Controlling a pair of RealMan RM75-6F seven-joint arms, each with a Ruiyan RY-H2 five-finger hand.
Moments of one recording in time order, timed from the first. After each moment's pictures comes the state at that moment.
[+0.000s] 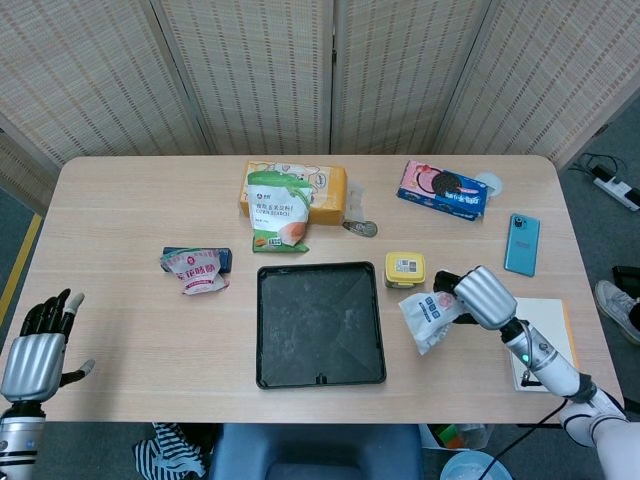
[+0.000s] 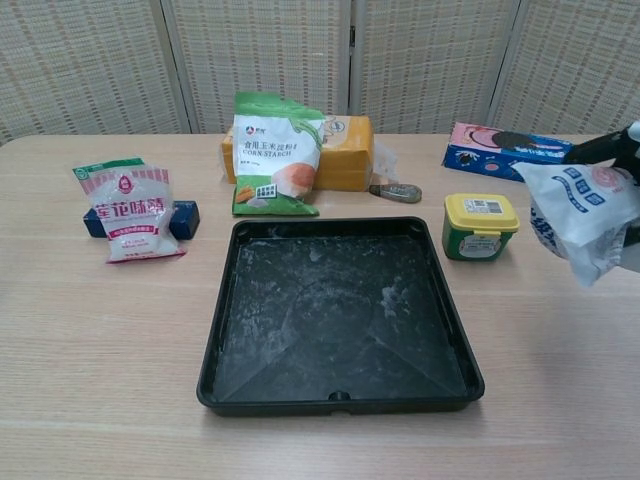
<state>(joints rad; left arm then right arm) -0.13 -1.21 -0.06 -1.62 1.38 1.43 0.29 0.54 -1.63 -0.09 -0.58 -1.74 1.51 0.56</state>
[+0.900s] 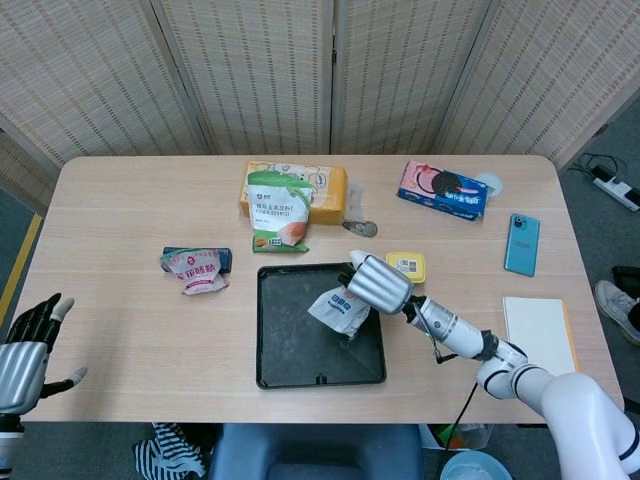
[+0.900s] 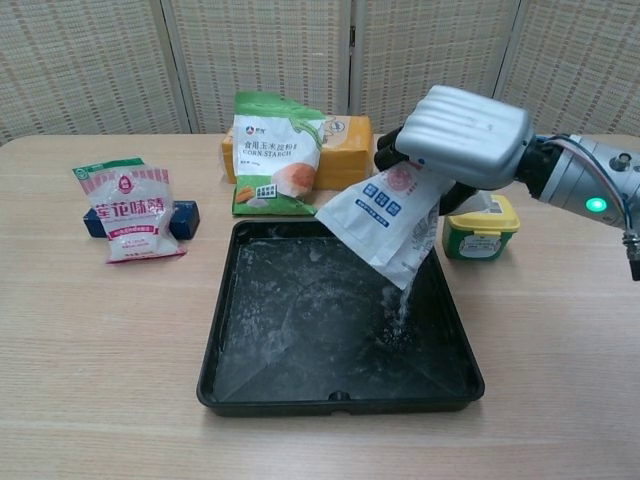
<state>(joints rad) -0.10 -1.10 -0.02 -1.64 1.50 1.47 0.07 0.85 -1.72 -0.01 -0.75 -1.84 1.30 -0.11</state>
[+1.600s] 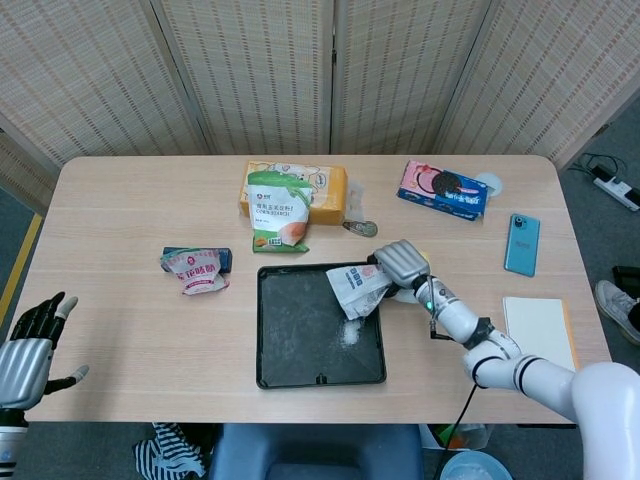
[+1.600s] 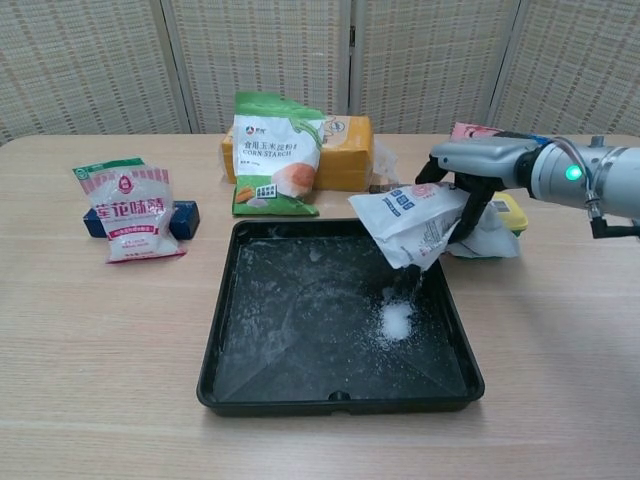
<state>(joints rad) -0.12 -1.12 -0.03 -1.63 1.46 1.43 0.10 0.89 -1.57 0.16 -1.06 -1.33 0.58 0.14</state>
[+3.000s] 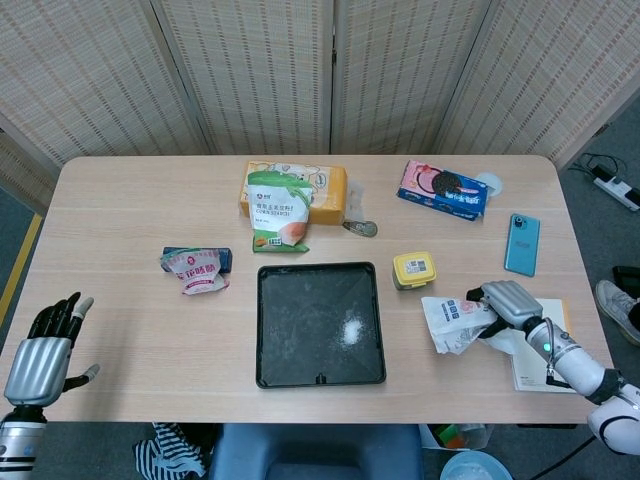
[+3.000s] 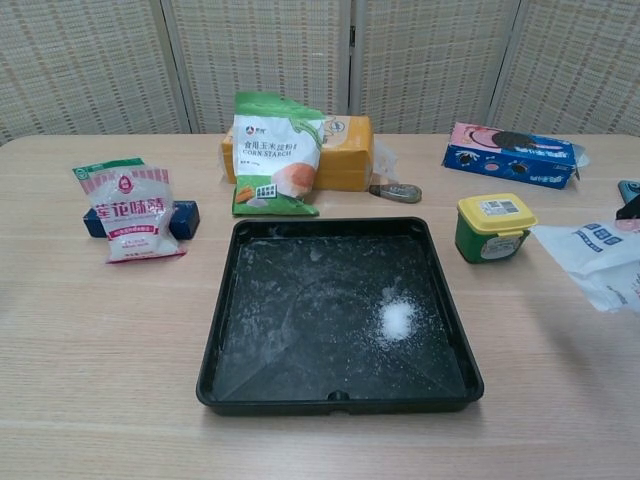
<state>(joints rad) -0.13 -1.18 -0.03 -1.63 1.45 1.42 0.24 0.57 -1.23 -0.03 -1.18 -1.62 0.76 0.61</state>
